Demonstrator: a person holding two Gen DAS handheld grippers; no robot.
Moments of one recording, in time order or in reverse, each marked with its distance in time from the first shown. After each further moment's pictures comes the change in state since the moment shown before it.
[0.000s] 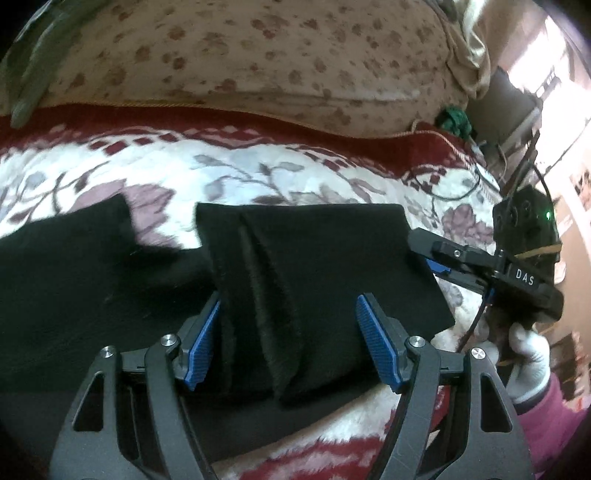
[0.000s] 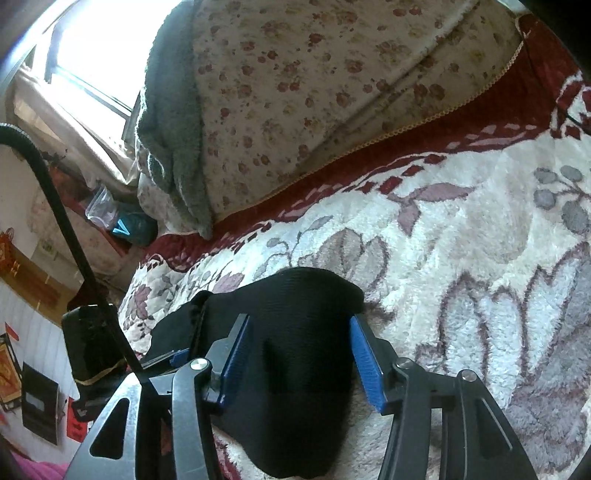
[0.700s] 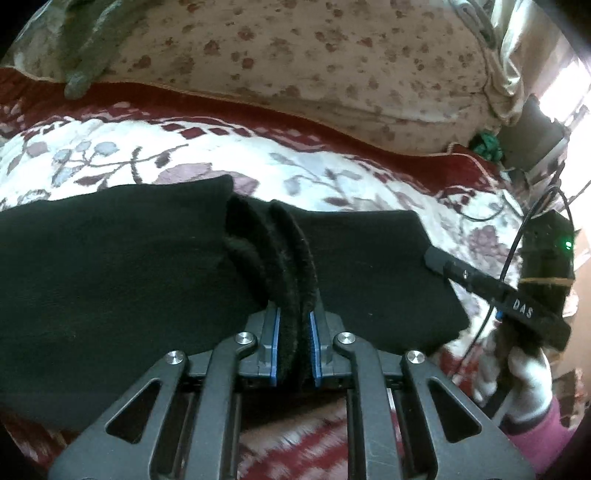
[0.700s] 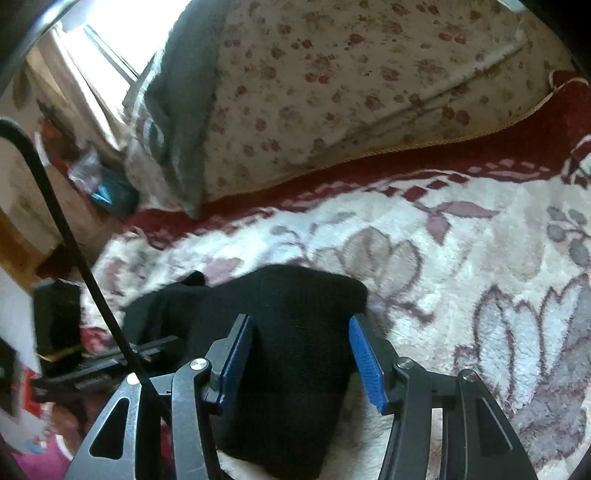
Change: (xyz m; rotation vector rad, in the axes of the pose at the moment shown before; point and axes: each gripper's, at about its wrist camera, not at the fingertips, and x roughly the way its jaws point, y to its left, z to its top) left arm -0.030 0.043 -0.011 -0.119 -0.021 0.108; right arm 0.023 0.045 -0.014 -0.160 0.008 -0.171
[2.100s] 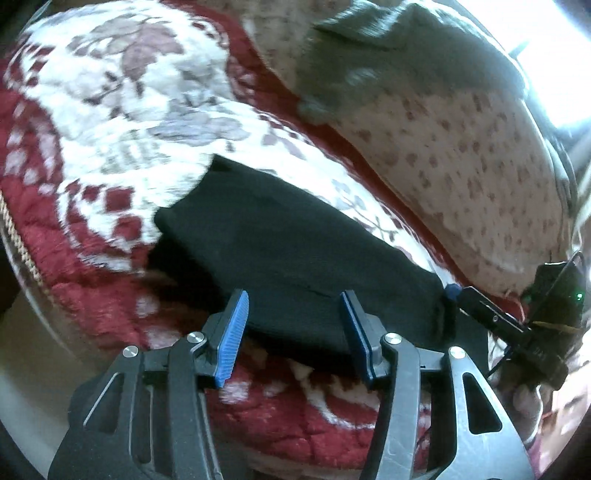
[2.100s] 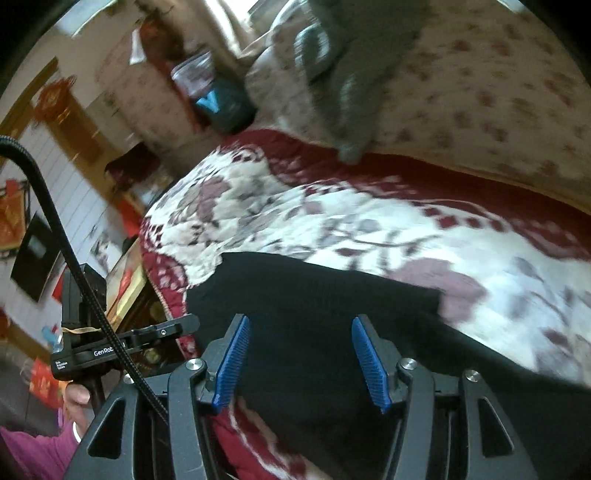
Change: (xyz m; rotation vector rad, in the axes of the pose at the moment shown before) left arm -0.150 0.167 -0.073 -0.526 -0.256 0.186; right arm 0.099 0.197 0.017 -0.366 0.211 0.346
